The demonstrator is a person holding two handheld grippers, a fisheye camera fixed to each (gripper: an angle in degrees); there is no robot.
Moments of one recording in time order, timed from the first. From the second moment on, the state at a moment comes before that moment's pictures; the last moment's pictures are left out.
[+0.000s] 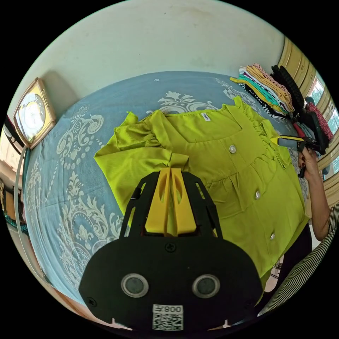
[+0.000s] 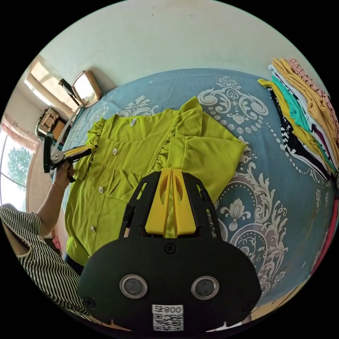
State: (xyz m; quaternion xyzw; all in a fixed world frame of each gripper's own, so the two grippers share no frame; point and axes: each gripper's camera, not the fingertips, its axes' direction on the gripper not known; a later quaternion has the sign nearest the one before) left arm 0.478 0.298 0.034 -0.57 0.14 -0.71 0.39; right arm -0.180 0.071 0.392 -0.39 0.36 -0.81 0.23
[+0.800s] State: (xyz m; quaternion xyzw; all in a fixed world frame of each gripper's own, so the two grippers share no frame) left arm 0.461 0.181 -0.065 -0.52 0.10 -0.78 0.33; right arm -0.311 -0.134 0.242 -0.41 0.34 -0.78 0.33
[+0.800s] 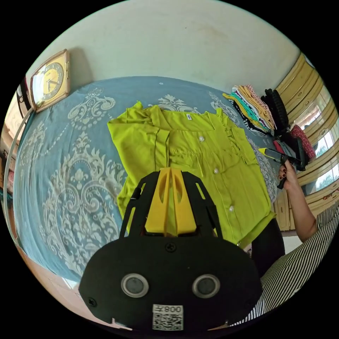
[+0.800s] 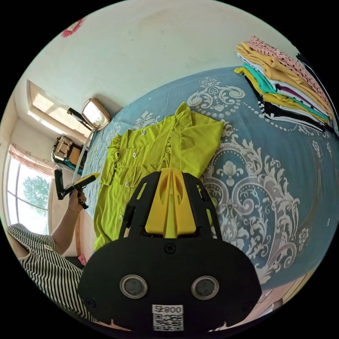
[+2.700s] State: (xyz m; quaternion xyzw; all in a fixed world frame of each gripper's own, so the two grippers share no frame) left arm 0.728 -0.275 -0.418 -0.25 0.04 -0.96 -0.05; right arm -0.348 -0.429 -0.042 -0.55 0.53 -0.57 0.30
